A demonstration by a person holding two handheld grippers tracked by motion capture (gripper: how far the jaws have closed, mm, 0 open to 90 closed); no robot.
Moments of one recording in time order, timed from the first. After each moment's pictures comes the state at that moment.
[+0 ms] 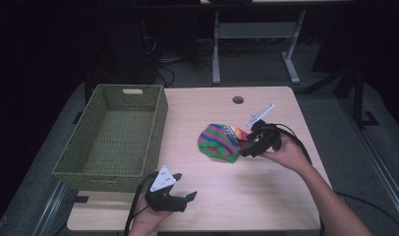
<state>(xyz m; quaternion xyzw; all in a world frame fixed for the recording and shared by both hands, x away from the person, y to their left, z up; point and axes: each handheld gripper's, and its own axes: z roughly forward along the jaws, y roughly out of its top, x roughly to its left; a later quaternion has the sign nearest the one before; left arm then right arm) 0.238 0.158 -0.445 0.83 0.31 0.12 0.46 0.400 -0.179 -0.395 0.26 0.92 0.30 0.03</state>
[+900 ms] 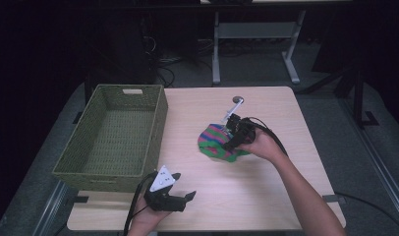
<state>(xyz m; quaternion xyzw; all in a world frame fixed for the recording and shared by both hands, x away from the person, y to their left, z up) 0.239 0.160 -0.444 0.83 0.31 0.13 0.45 0.442 -0.115 -0.415 0.26 0.94 0.23 0.04</state>
